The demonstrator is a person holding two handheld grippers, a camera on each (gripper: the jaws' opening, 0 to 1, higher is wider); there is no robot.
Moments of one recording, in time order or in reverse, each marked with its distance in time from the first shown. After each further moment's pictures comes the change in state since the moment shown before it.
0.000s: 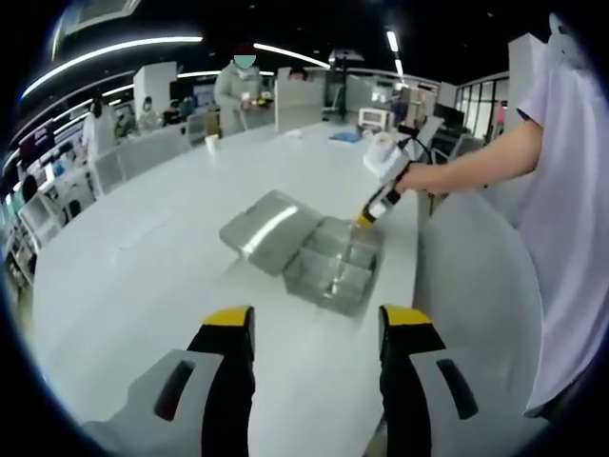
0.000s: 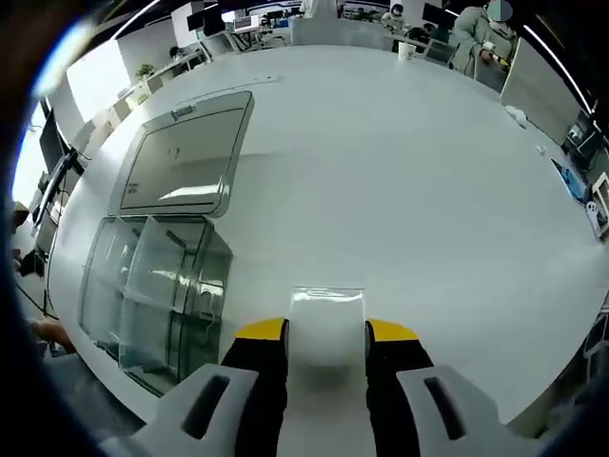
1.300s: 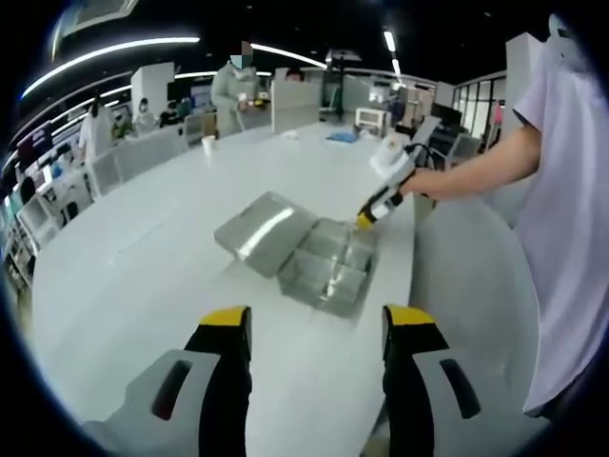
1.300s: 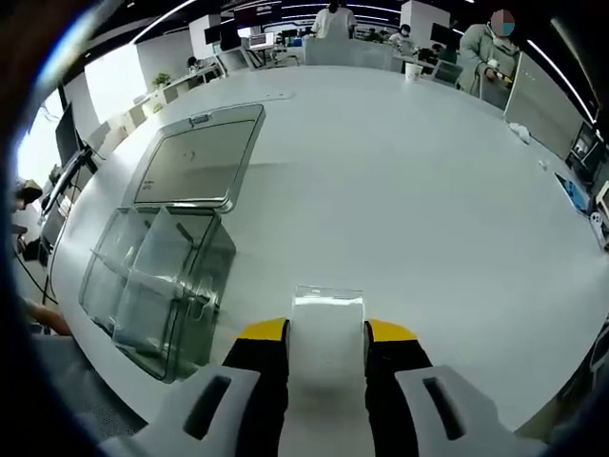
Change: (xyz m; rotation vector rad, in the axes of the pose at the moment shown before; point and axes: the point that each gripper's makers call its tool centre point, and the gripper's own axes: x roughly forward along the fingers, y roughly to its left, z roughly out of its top) left arm 0.002 -0.007 0.002 0.004 0.001 -0.012; right arm -0.005 -0.004 -0.002 -0.039 -0.109 0.036
